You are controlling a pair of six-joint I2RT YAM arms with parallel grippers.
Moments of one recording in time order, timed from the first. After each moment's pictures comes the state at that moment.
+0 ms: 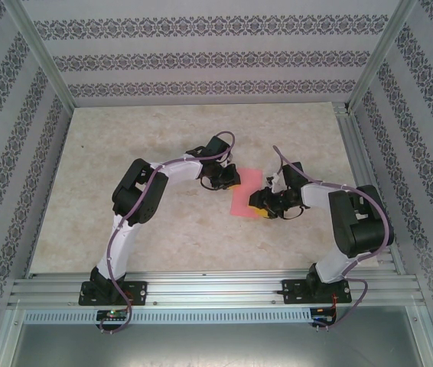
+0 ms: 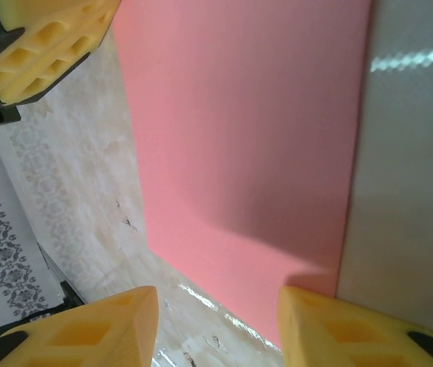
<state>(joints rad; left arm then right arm) -0.63 2.27 1.61 -0.36 0.50 -0.86 0.20 1.65 0.70 -0.26 -0.77 0.53</state>
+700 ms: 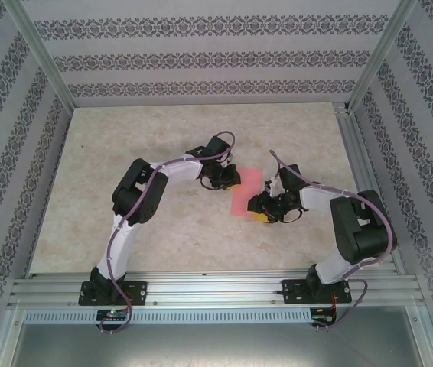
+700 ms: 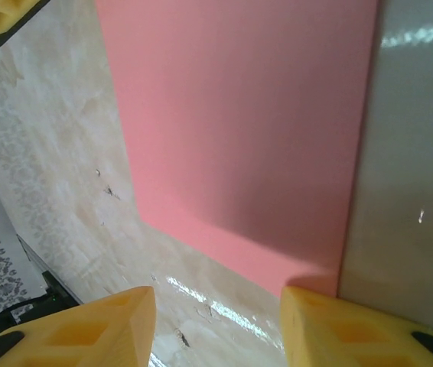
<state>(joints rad) -0.63 2.27 1.61 -0.36 0.51 -0.86 0.24 1.58 0.69 -0.36 -0.71 0.53</state>
